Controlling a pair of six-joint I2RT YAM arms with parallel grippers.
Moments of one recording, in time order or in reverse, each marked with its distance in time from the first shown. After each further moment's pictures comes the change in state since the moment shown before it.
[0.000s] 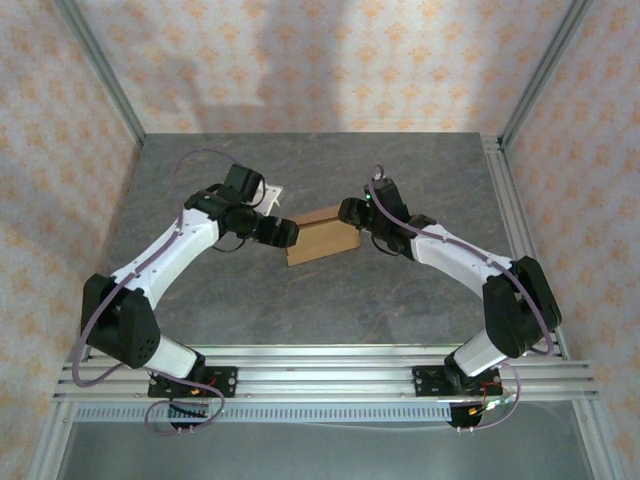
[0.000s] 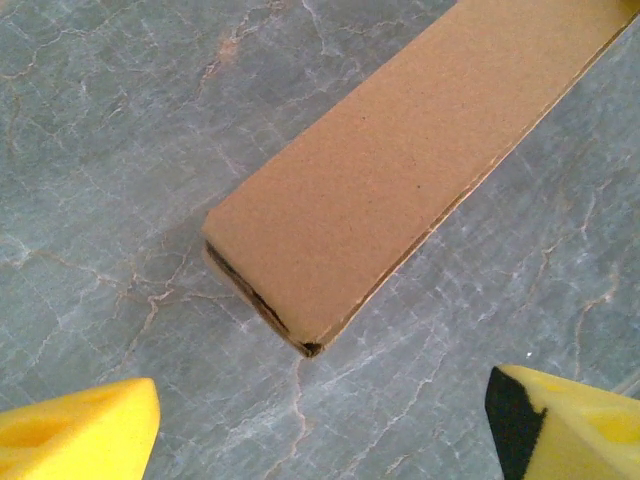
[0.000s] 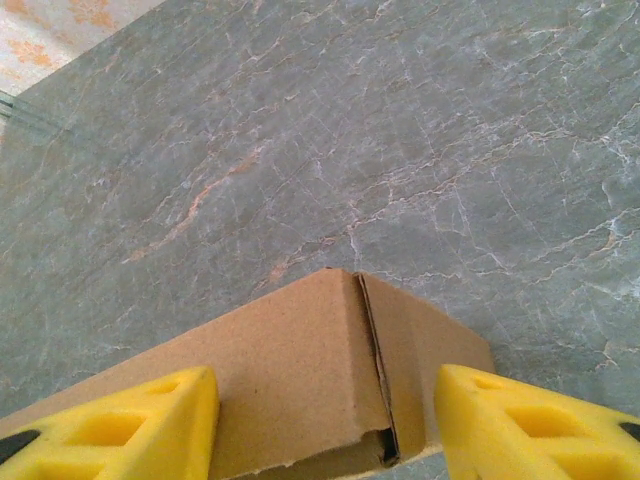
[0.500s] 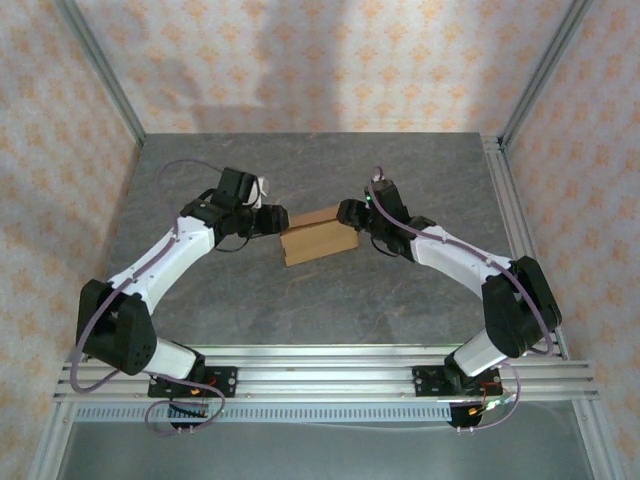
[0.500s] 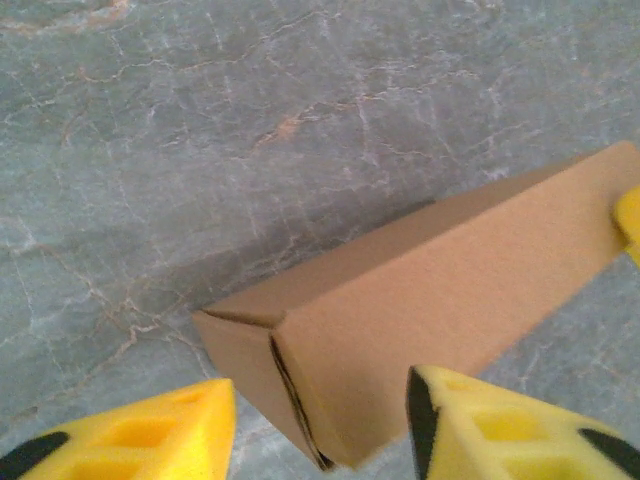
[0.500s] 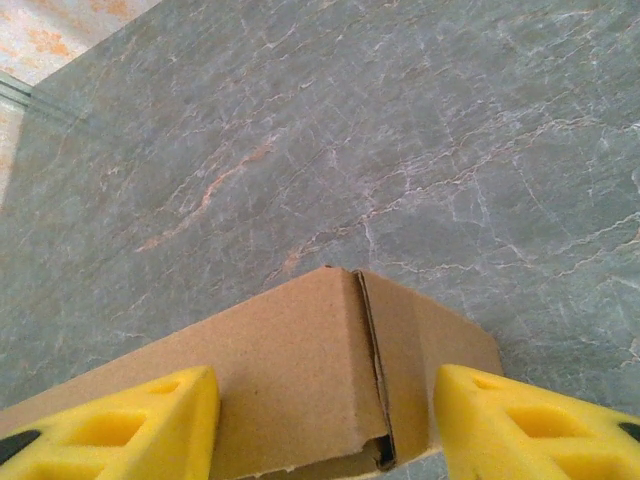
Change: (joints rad) left arm 0.019 -0.021 -0.106 0.222 -0.066 -0.394; right arm 0.000 0.000 -0.017 0.027 -0.038 0.000
